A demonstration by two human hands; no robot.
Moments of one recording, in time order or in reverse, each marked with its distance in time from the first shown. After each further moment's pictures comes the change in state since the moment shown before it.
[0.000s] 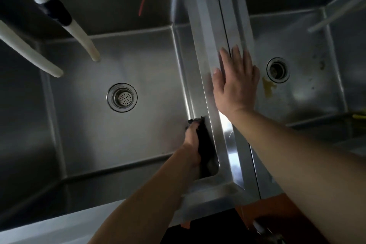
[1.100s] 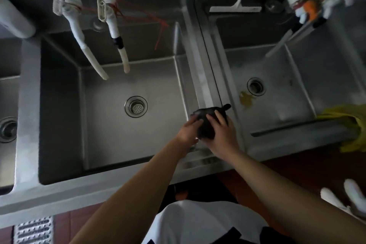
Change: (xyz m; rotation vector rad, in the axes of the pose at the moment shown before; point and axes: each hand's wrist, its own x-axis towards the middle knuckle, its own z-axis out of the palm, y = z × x) left_hand -0.149 -0.013 -0.007 0.460 -0.130 0.442; right_hand -0.166 0.015 -0.046 0.163 -0.410 0.006
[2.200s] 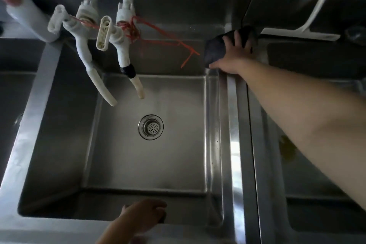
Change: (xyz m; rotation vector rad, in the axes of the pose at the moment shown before) left_hand 0.014 -0.067 -0.132 1.005 0.150 -0.438; right_hand 0.386 -0.106 -0.115 -0.249 -0.013 -0.069
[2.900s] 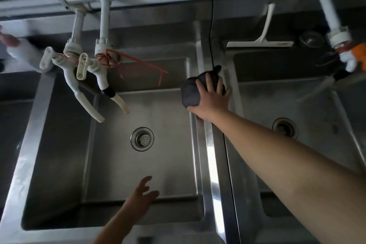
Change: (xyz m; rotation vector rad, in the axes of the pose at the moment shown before) left_hand 0.002 0.031 -0.002 -0.730 0.240 0.032; right_hand -0.105 0.030 0.047 -0.038 0.034 -0.127
